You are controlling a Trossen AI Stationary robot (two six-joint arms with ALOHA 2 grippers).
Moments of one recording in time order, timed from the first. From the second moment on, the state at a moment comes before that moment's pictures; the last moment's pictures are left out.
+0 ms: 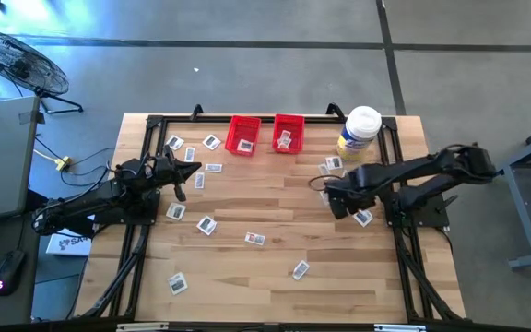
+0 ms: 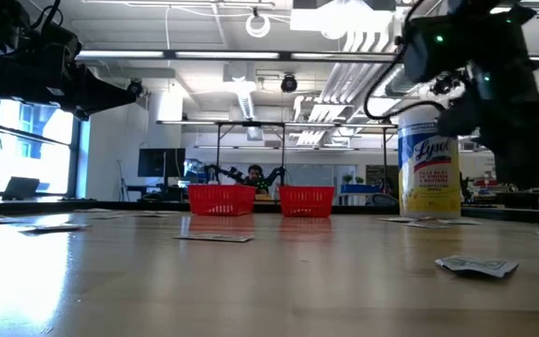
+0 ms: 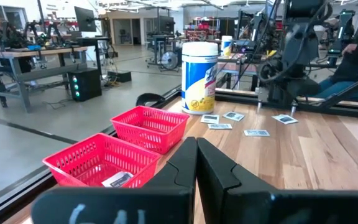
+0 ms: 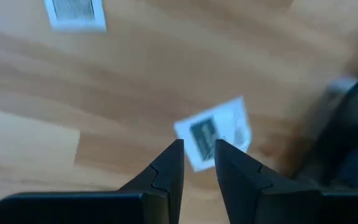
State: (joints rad) left arm 0.34 0.01 0.01 0.02 -0.04 0.00; right arm 0.01 1.36 0.78 -1.12 -0.05 1.25
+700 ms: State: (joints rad) left arm 0.34 0.01 0.01 0.02 -0.04 0.00; right arm 0.15 1.38 0.64 -0.98 -0.16 1.28
